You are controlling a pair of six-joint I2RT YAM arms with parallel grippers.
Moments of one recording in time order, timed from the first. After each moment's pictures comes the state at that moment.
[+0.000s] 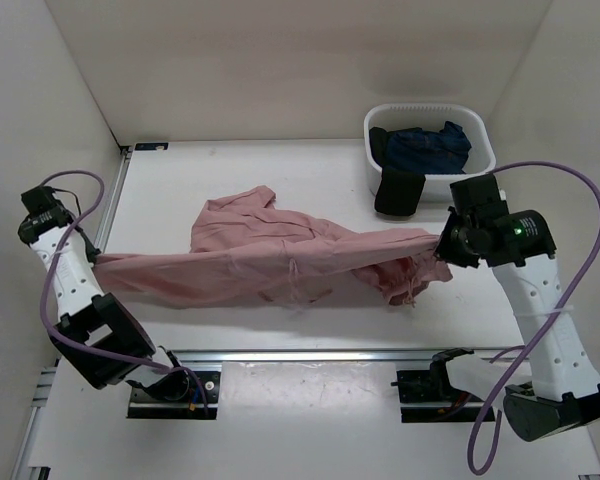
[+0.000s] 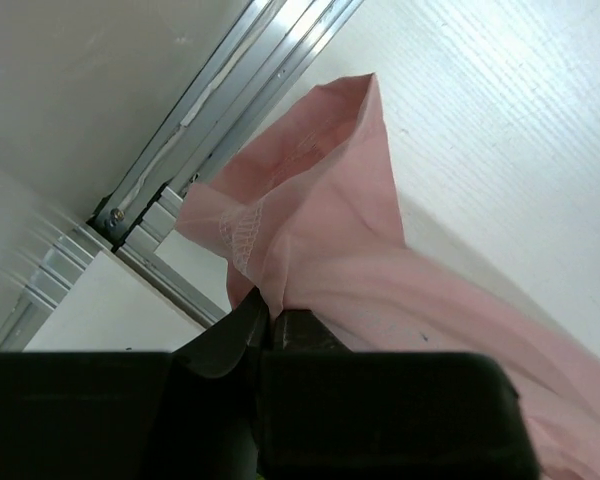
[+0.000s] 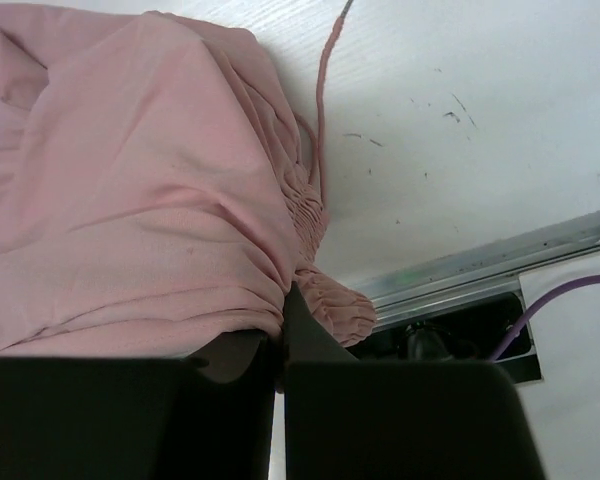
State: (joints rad) left arm 0.64 1.38 1.25 -0.94 -0.18 -0.01; right arm 0.29 1.09 1.41 -1.38 0.22 0.60
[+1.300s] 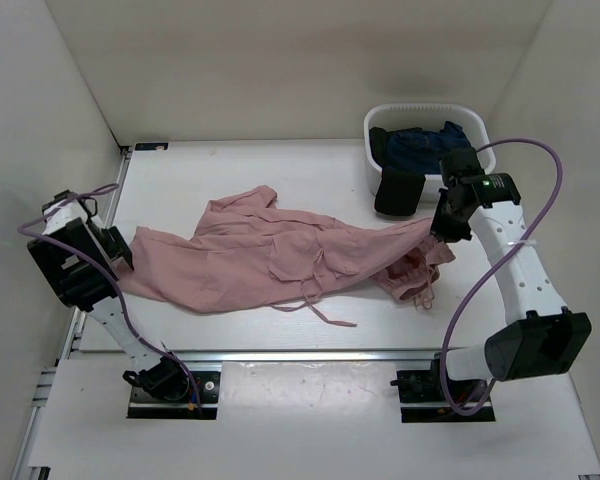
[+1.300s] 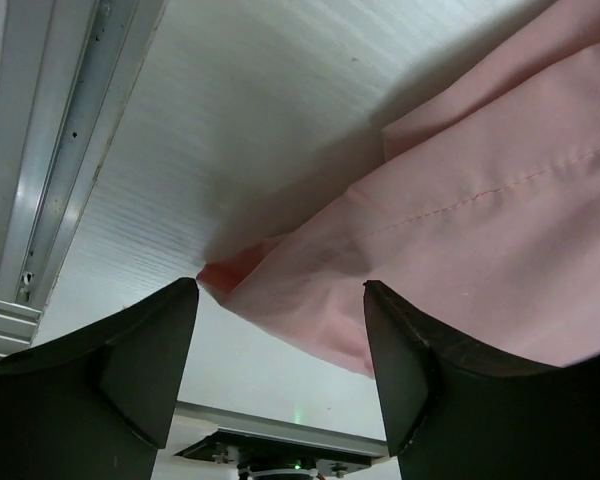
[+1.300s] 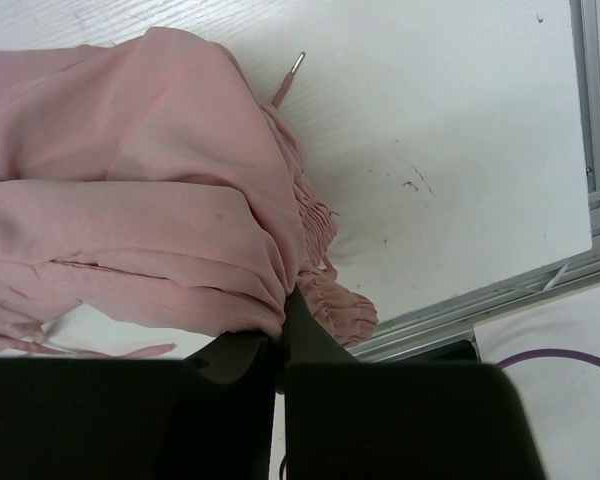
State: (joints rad) left arm 0.59 2.01 1.48 -0.99 0.01 0.00; right arm 0.17 1.38 1.45 -1.24 0.24 0.44
